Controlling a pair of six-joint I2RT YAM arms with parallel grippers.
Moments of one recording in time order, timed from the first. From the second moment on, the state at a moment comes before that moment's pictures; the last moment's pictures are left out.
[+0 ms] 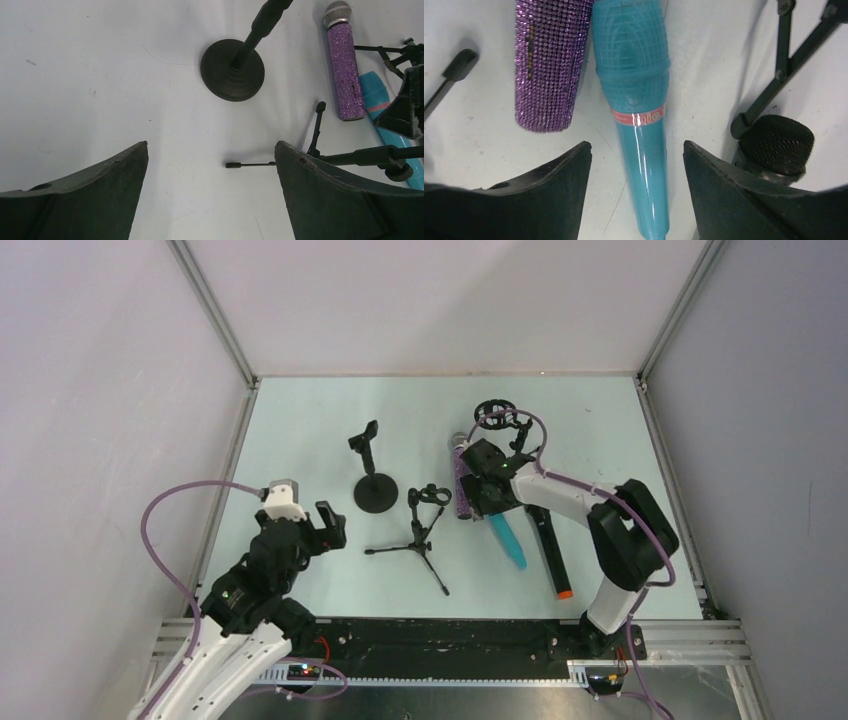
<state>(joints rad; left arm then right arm) -0.59 0.36 0.58 -0.69 -0.46 -0.49 0.67 1.70 1.15 -0.61 0.23 0.30</state>
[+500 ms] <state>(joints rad) -0.59 0.42 0.59 -0.65 -0.41 -0.41 0.67 1.84 1.19 -0.62 0.21 0.23</state>
